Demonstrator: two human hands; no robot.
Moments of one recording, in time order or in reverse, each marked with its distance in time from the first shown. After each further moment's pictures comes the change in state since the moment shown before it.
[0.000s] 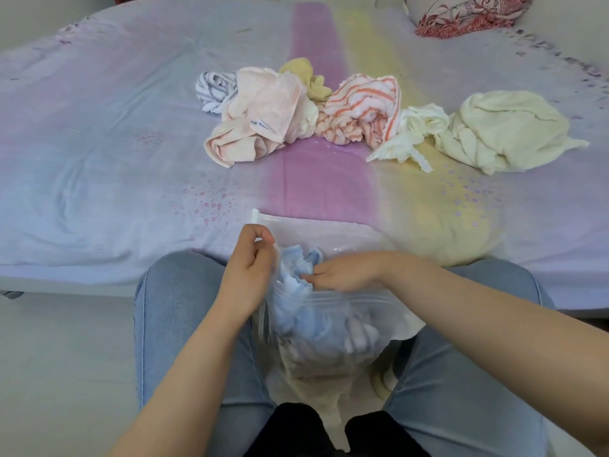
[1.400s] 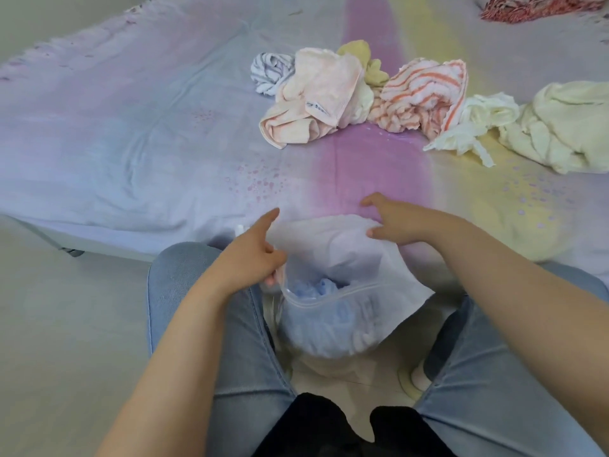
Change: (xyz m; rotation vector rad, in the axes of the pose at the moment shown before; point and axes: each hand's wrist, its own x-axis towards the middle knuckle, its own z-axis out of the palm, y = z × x) left_hand -0.007 0.004 -0.079 0.358 -0.259 -0.234; right_hand 0.022 0.024 -0.043 0.070 0.455 0.094
